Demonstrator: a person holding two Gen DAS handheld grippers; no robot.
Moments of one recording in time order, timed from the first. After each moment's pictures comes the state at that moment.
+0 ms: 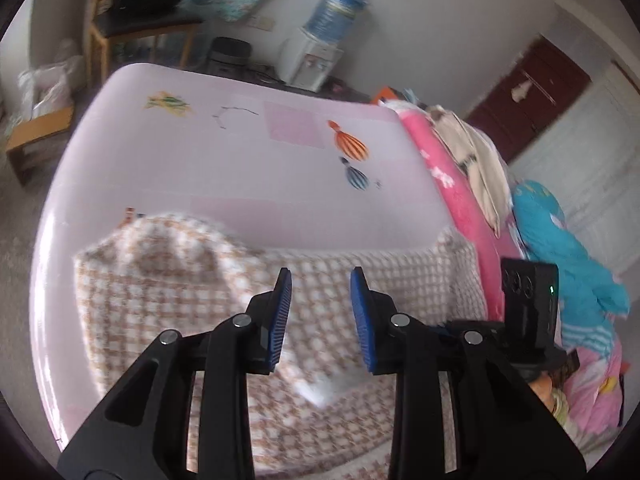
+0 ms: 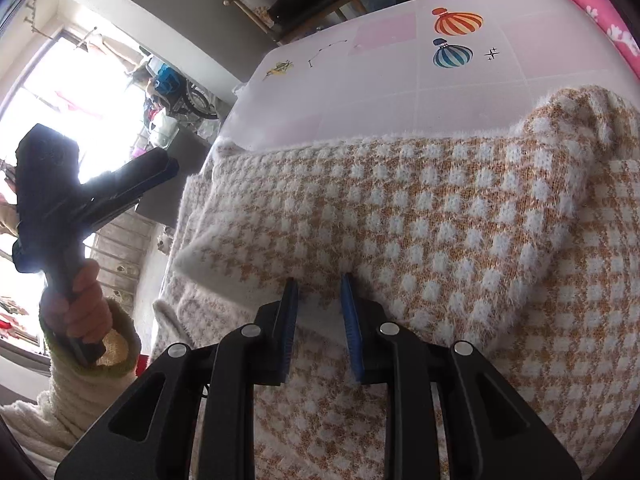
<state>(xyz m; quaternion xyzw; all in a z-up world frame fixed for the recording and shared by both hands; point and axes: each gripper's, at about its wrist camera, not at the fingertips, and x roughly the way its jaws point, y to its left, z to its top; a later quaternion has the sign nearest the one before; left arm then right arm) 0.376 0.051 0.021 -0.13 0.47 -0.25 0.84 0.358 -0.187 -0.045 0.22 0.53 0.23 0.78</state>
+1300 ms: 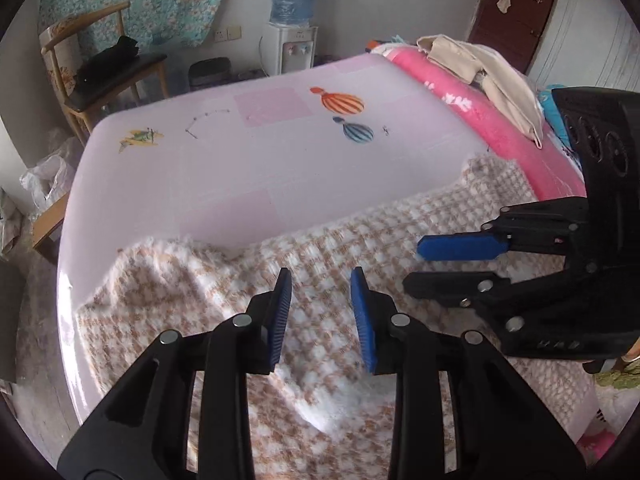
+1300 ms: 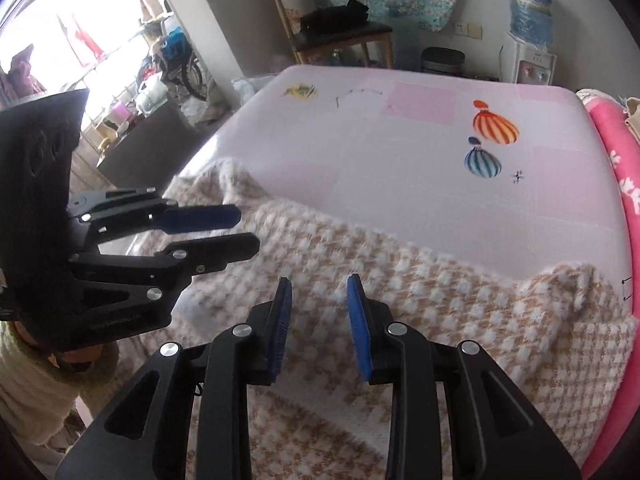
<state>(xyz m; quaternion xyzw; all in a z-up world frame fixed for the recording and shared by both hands) 0.360 0.010 -0.007 0.06 0.47 -0.22 0.85 0.378 -0.130 -0.025 0.03 0.50 0.21 0.84</state>
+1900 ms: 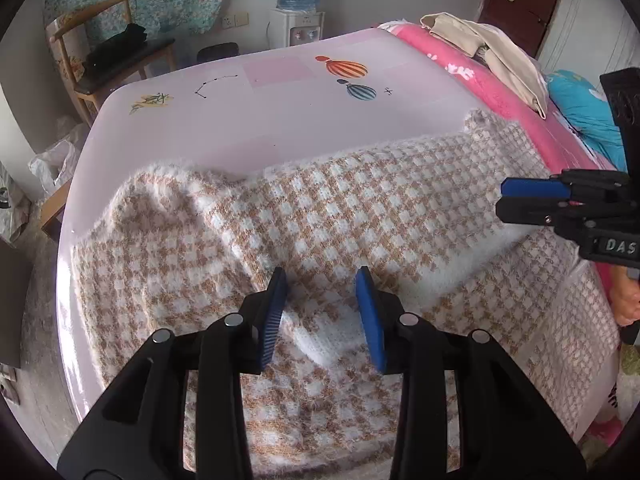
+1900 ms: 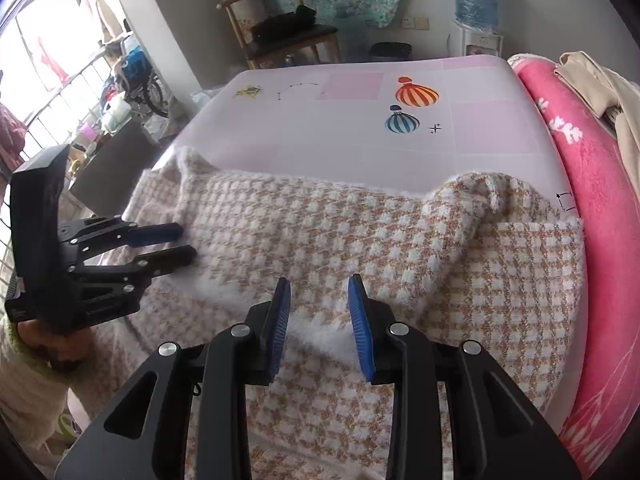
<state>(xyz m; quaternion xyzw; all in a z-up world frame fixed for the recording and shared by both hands) 0.325 0.022 -0.022 0.06 0.47 -0.20 0.86 0.329 -0.183 -0.023 0.06 0.51 0.12 0.85</state>
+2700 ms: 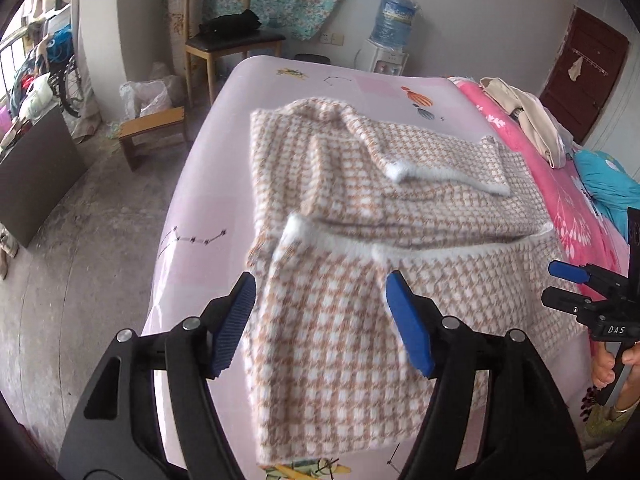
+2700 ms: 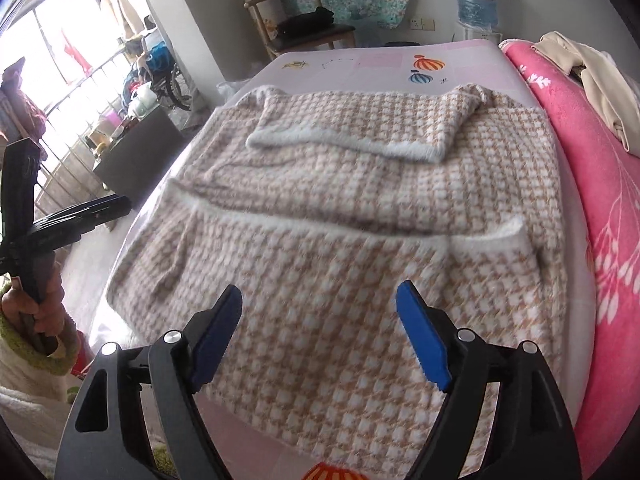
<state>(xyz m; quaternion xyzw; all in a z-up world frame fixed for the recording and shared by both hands) 0.146 0.136 0.014 -0.05 0.44 -0.07 0.89 0.153 -0.148 -0.005 0.09 0.49 0.16 0.85</state>
